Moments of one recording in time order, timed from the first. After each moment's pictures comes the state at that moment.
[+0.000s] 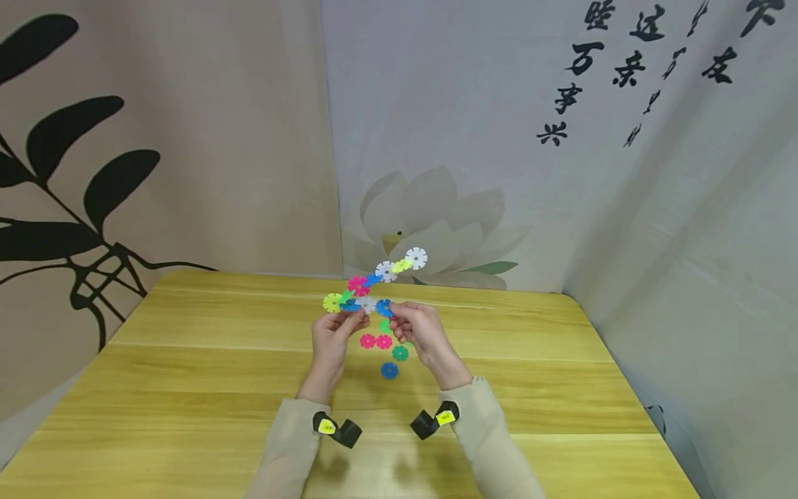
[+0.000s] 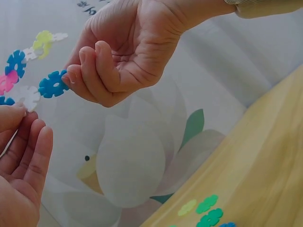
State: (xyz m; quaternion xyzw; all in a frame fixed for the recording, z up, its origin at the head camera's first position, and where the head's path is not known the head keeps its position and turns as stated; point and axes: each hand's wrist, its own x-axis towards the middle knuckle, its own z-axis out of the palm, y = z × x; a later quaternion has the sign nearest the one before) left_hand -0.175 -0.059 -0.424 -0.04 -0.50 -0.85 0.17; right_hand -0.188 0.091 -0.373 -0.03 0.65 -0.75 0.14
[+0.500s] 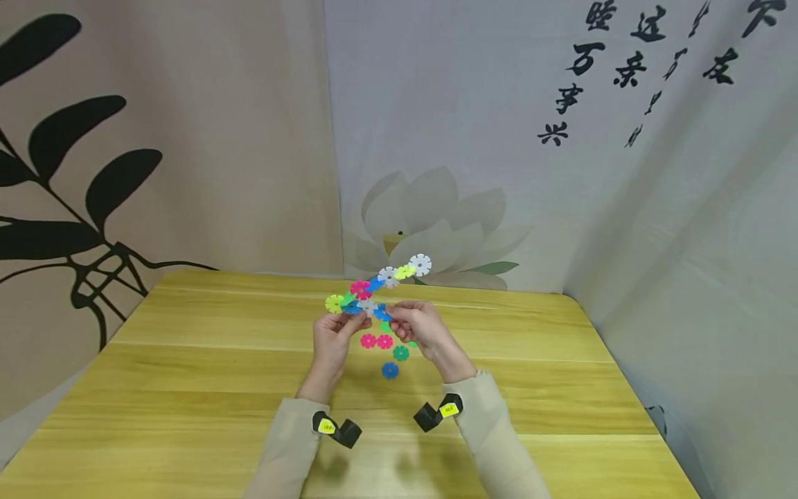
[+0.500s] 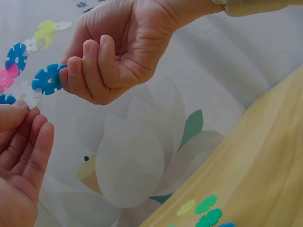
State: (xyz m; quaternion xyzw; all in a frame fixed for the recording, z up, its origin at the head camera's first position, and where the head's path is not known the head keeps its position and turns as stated) left_hand -0.174 -0.060 -0.427 -0.07 -0.52 -0.83 0.18; right_hand -0.190 0.095 -0.363 -0.08 0.67 -0.71 0.19
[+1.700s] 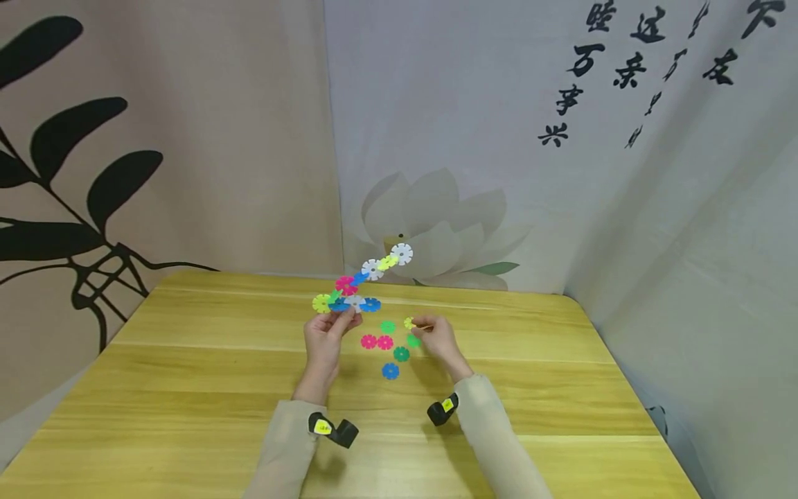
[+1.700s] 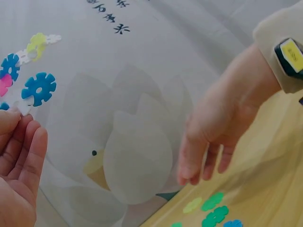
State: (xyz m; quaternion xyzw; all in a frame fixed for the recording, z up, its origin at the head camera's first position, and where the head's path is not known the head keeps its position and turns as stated) left_hand -0.174 -0.068 -0.426 -0.03 -0.50 -0.84 0.20; right_hand -0.232 0.133 -0.459 -0.05 0.87 -0.49 0.02
